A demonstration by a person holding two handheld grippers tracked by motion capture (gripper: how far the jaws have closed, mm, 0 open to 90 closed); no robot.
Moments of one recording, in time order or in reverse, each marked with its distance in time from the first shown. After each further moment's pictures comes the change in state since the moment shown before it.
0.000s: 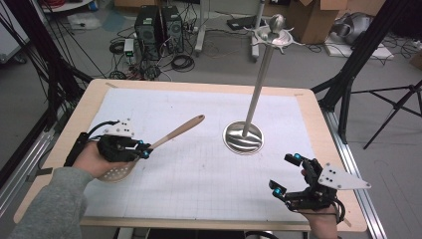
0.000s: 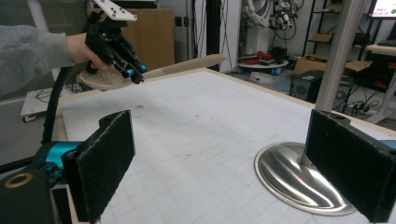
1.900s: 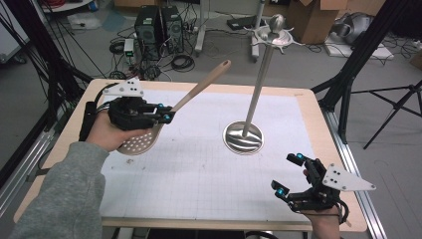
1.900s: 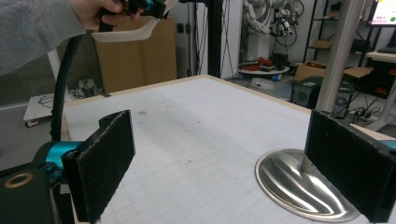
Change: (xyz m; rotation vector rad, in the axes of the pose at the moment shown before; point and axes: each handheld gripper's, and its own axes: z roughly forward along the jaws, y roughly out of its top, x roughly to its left) left arm -0.018 0.113 -0.026 -0.288 -0.026 -0.015; right arm 0.001 0.003 -0.005 -0.027 0.006 0.000
